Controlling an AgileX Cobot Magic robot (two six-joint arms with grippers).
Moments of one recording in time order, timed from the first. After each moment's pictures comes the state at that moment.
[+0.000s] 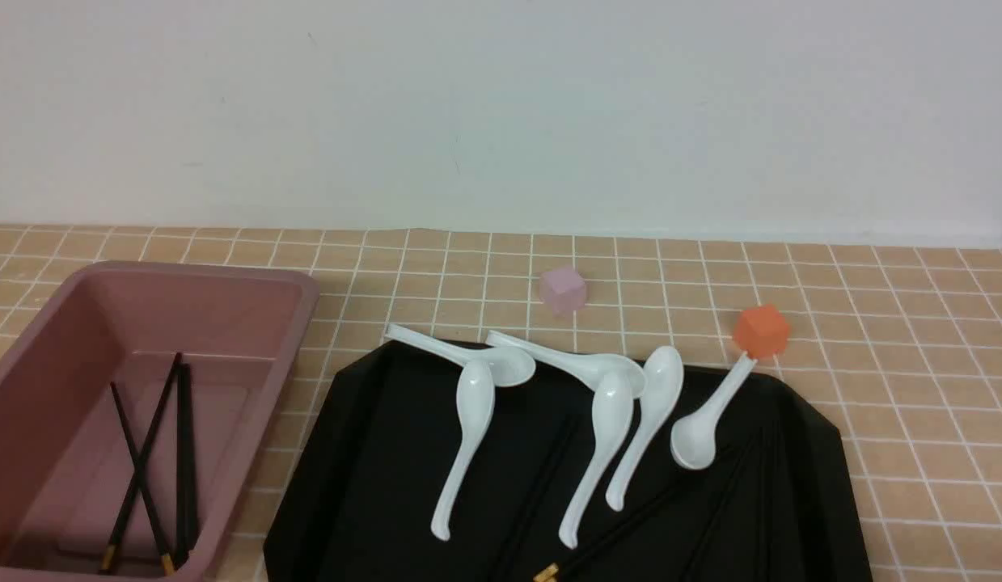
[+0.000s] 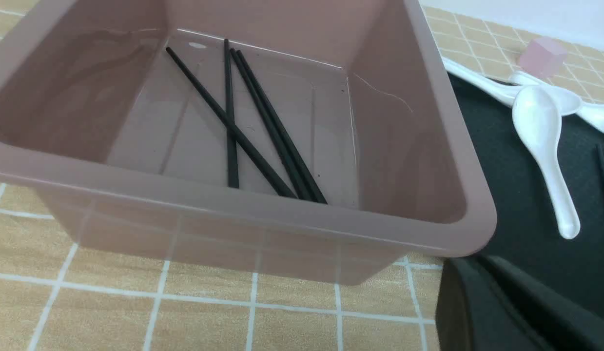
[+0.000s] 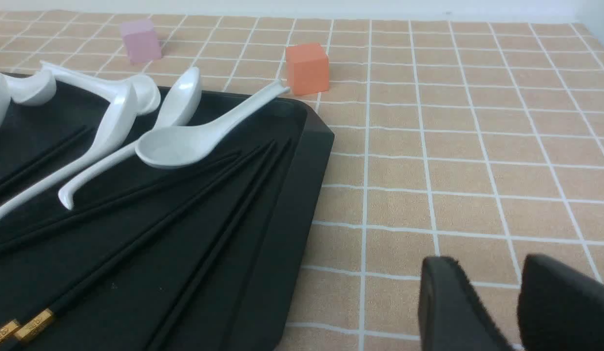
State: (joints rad) right arm 0.05 -0.01 0.02 0.01 0.37 0.06; left arm -0.13 -0.01 0.03 -0.09 0.38 -0.20
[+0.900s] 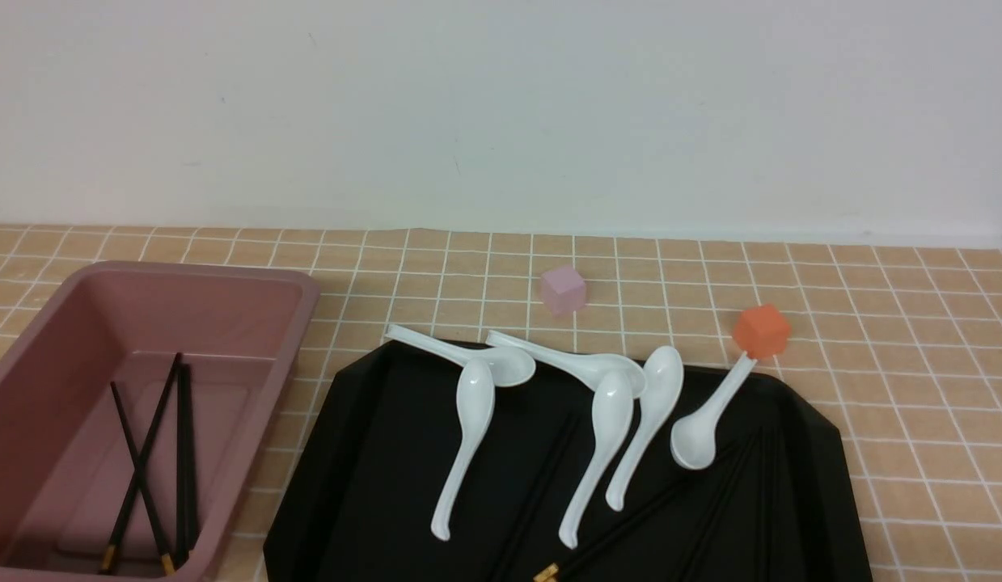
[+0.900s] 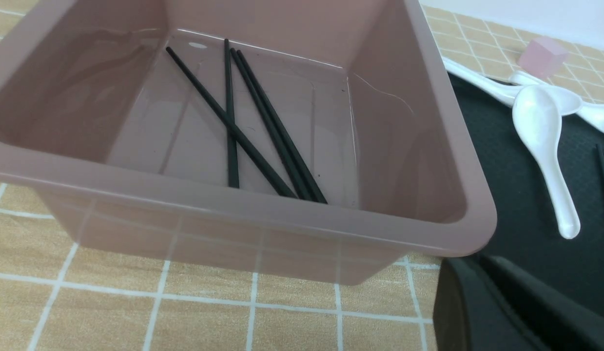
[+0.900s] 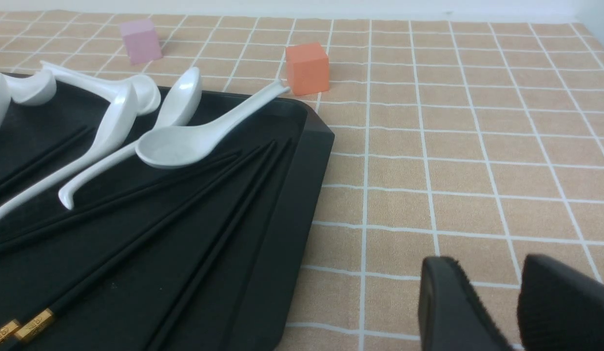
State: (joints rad) right arm 0.05 -0.01 0.02 0.01 0.37 0.06; left arm -0.13 -0.01 0.03 -0.09 0.38 -0.20
